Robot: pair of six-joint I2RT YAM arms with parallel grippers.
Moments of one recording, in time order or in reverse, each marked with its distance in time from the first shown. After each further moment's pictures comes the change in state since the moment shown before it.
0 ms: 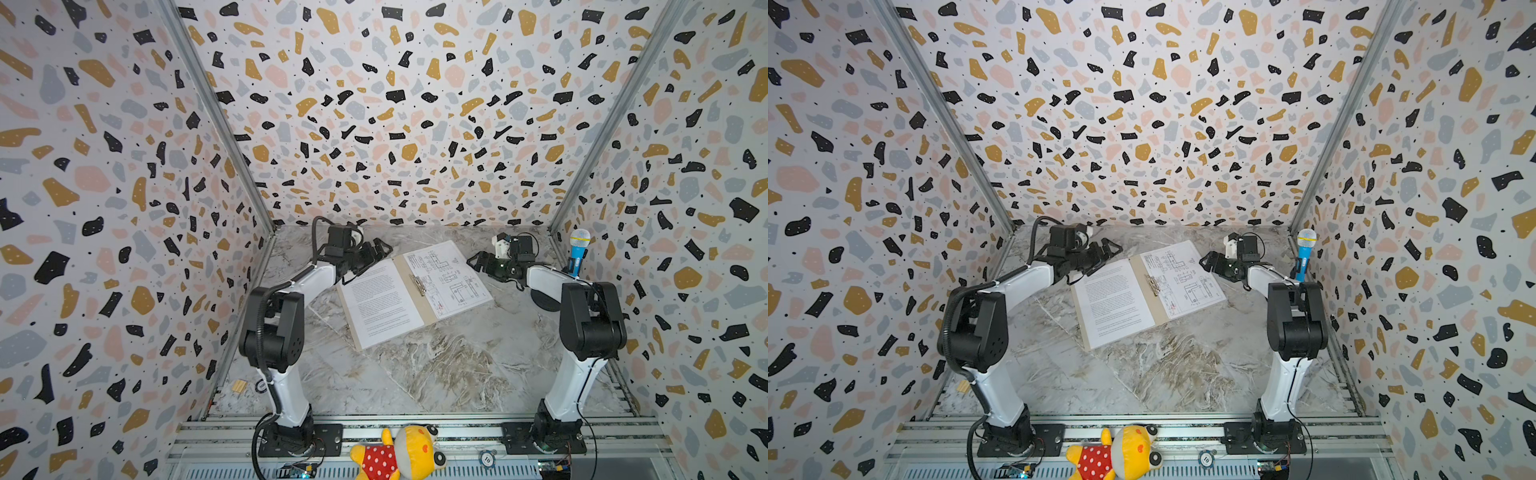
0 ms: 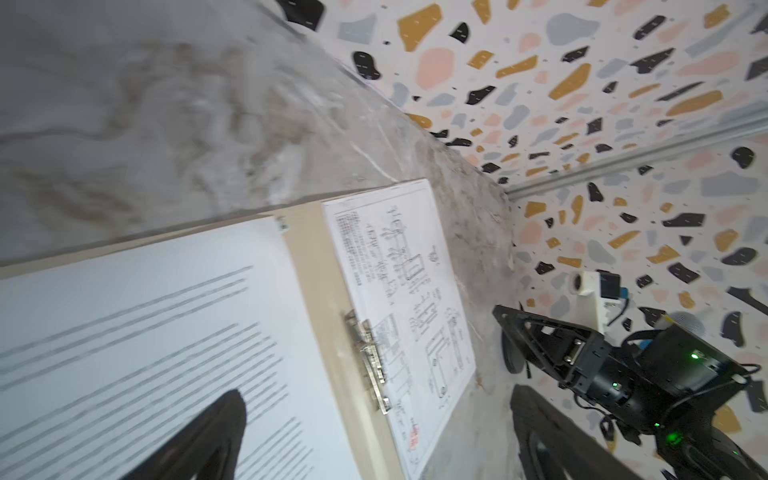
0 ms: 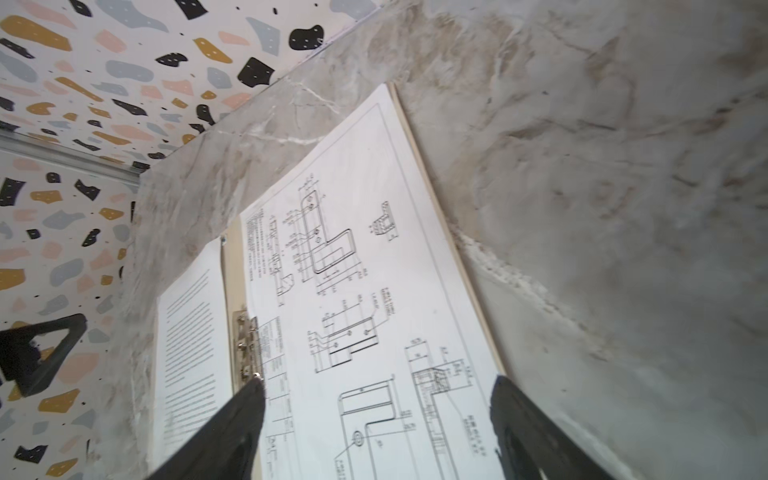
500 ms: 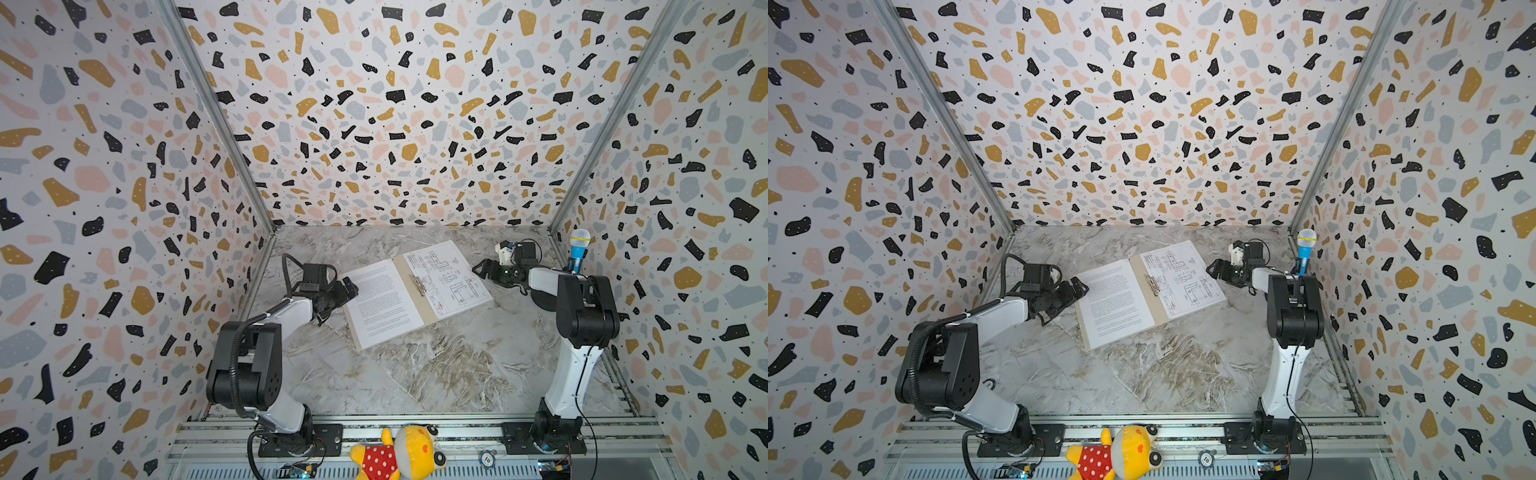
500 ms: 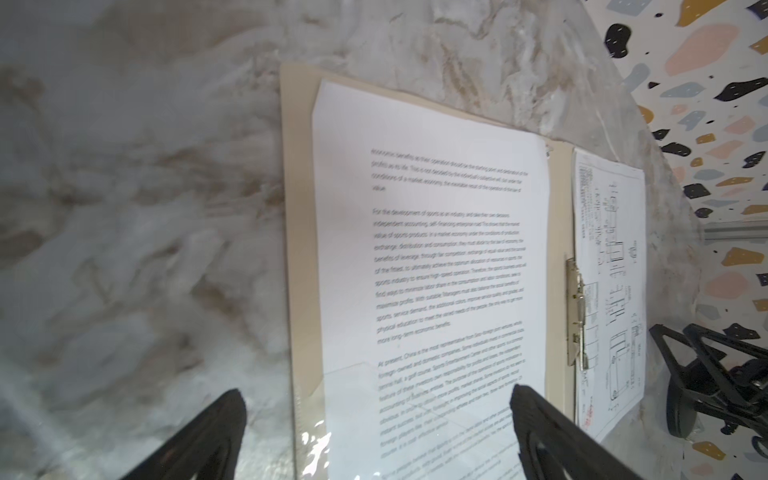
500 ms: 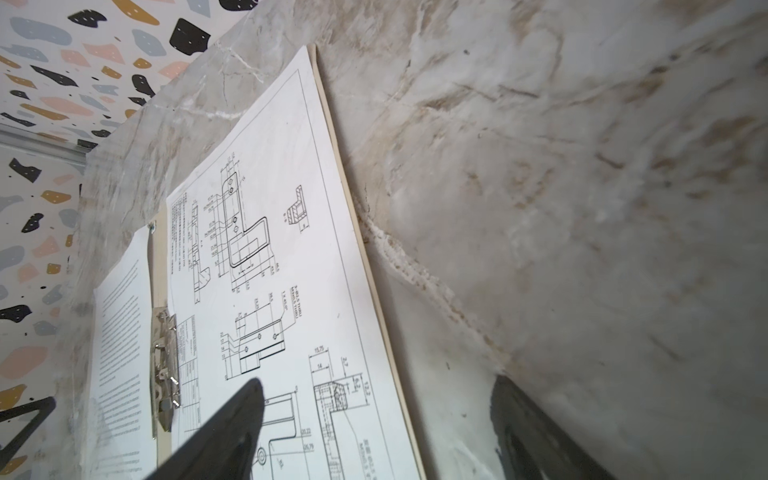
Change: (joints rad) left arm 0.112 -0.247 -0.428 -0.053 -0.217 0.041; right arm -0.053 0.101 0.011 0.016 -0.056 -0.091
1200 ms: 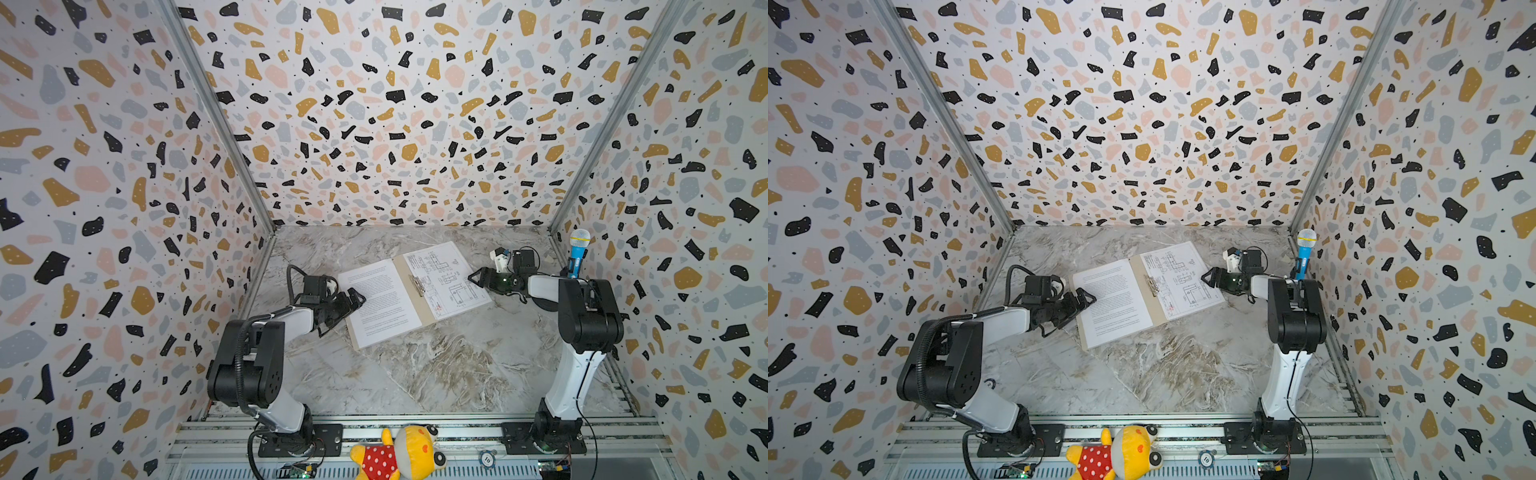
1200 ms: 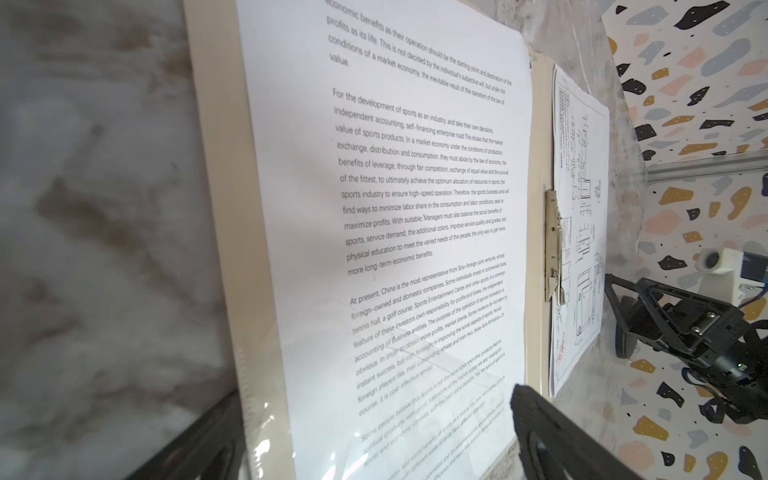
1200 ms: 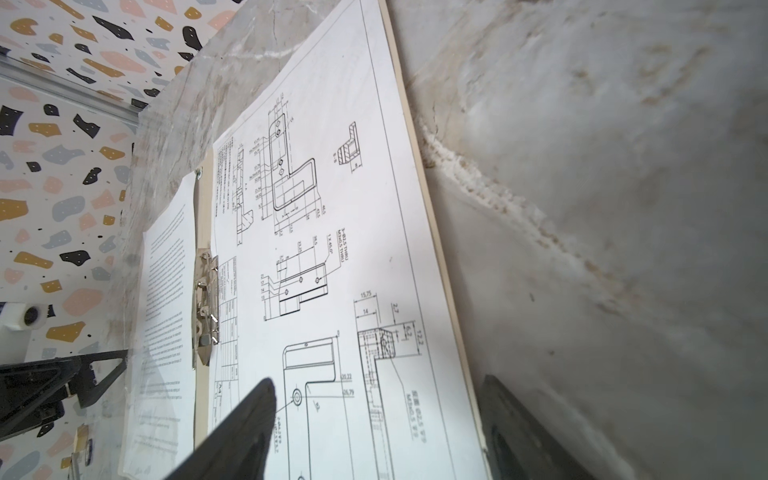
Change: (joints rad) left arm 0.006 0.026 -0.106 0.148 0.209 -0.009; right arm 0.018 -0.062 -0.132 0.055 -0.098 -0.003
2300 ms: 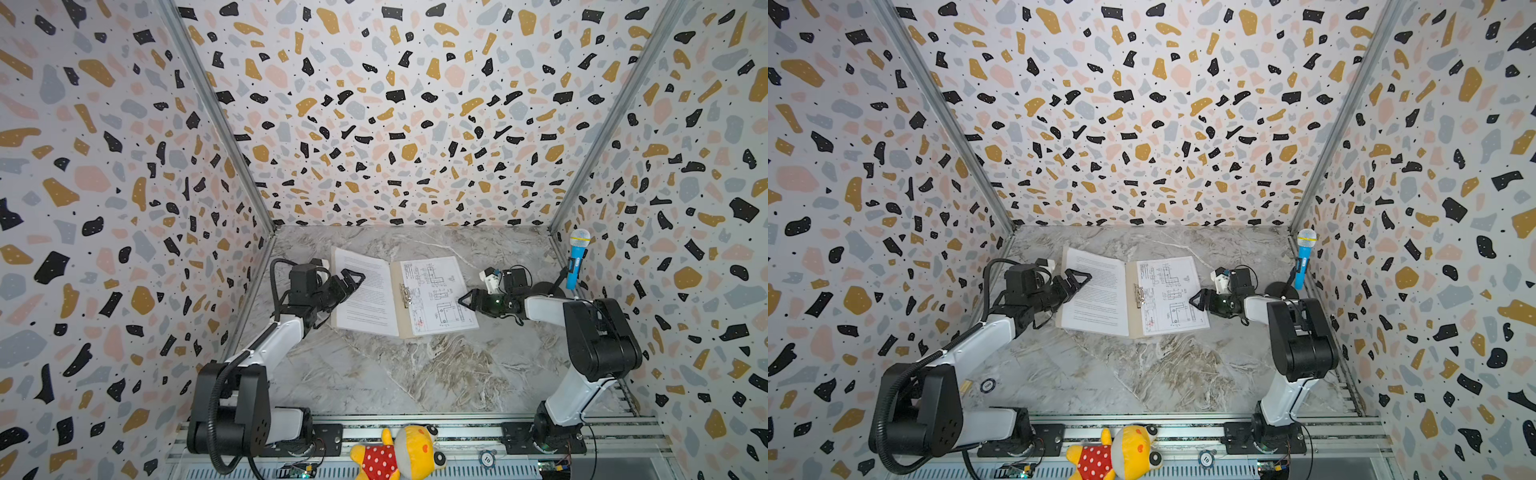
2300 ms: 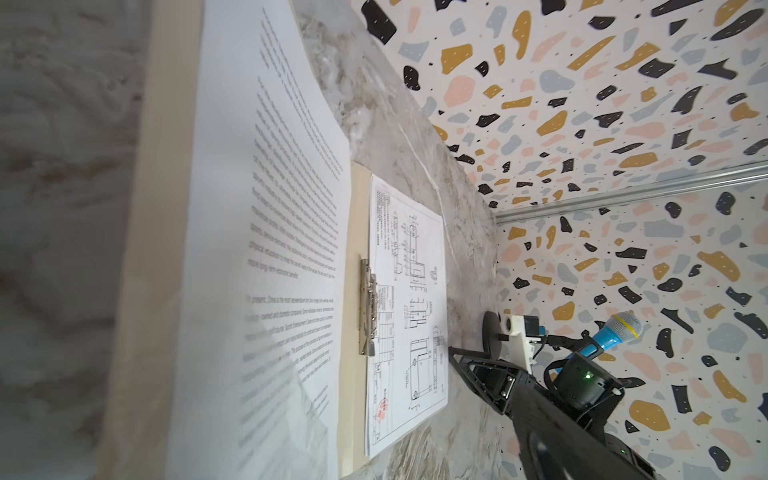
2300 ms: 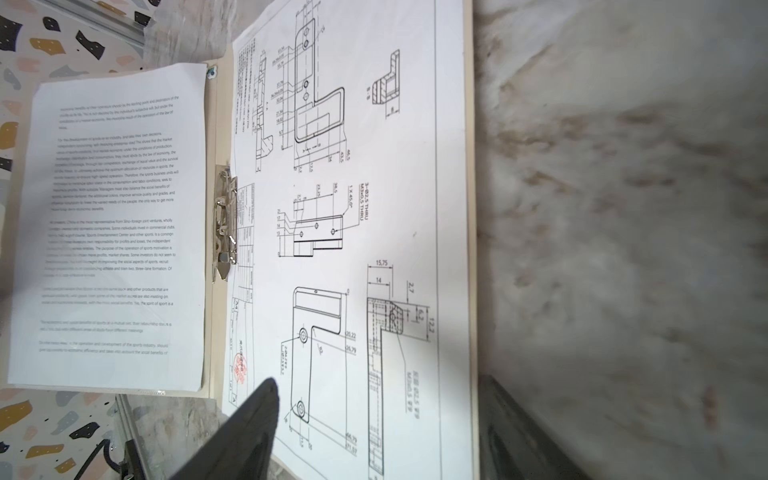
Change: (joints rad) left arm 0.000 -0.282 0.023 0.031 0.078 -0.196; right arm 0.135 -0.239 -0.305 0.024 0.016 0.084
